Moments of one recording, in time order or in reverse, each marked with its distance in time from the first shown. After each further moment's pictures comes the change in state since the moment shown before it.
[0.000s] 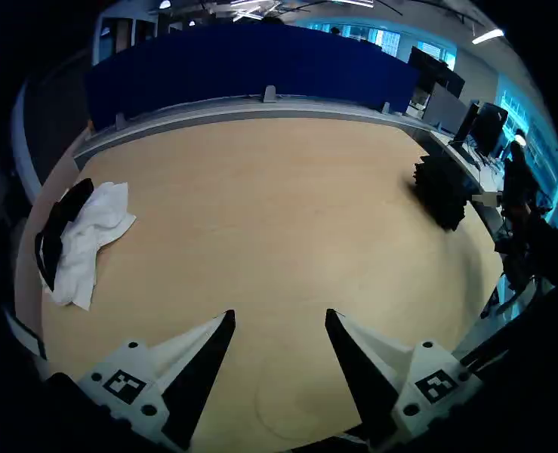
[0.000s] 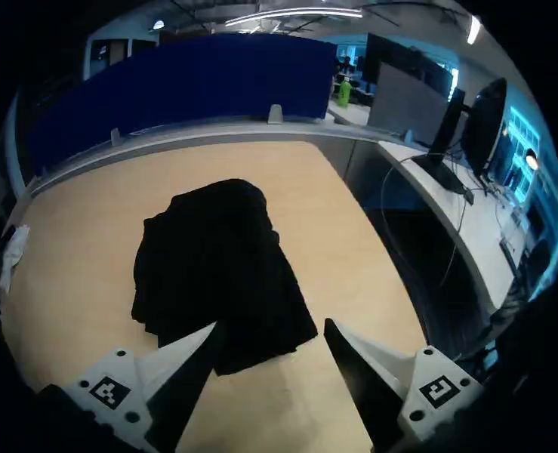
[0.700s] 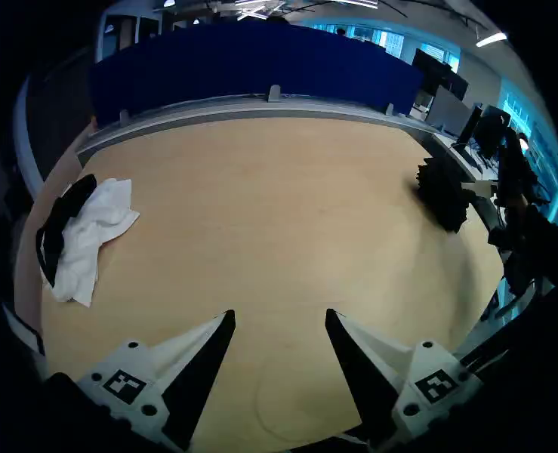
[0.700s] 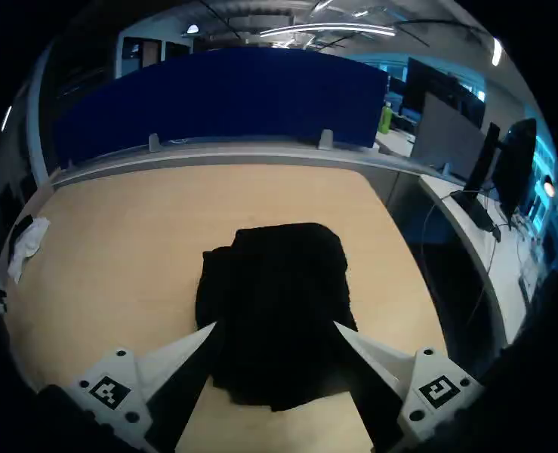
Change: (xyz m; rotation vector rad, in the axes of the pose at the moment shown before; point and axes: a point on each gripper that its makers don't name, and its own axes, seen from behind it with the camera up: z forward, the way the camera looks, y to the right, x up) left arm -0.002 -0.006 0.000 0.010 -0.001 -0.018; right arm 0.043 -0.077 0.019 0.119 0.057 -0.099
